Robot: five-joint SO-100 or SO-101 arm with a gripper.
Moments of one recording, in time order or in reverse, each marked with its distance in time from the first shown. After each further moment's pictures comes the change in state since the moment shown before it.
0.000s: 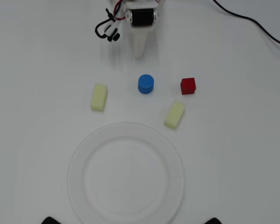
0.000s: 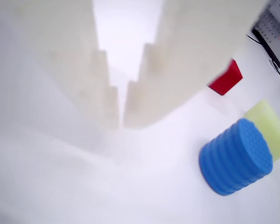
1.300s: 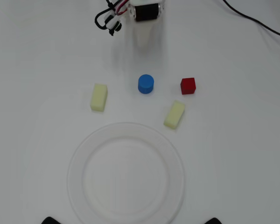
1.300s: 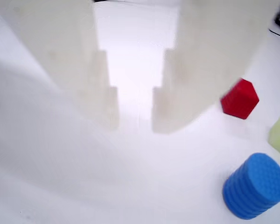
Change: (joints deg) arm -2.2 -47.4 -38.6 1.5 1.8
